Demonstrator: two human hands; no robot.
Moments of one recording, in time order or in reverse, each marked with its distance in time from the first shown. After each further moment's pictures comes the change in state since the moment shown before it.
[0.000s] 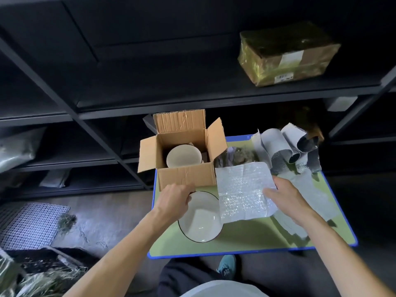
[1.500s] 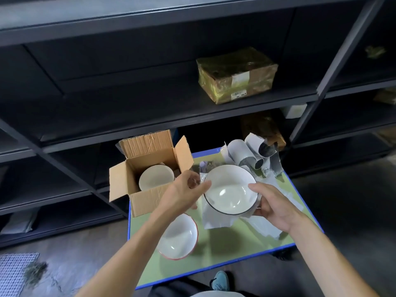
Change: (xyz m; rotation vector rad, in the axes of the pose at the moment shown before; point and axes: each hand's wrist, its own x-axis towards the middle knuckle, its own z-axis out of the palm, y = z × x) left_hand 0.023 0.114 -0.048 -0.752 -0.015 -0.137; right_hand -0.036 0.009 -0.043 0.746 -0.184 -0.026
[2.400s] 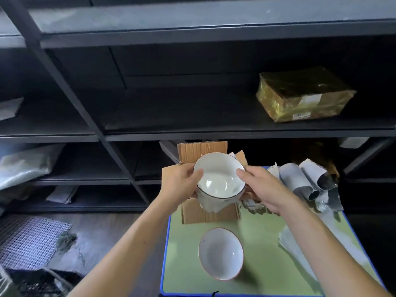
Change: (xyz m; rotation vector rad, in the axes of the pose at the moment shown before) left_hand 0.006 -0.030 -0.141 -0.207 0.163 -0.060; right_hand 0.087 -0.064 0.172 -0.422 -0.091 -0.078
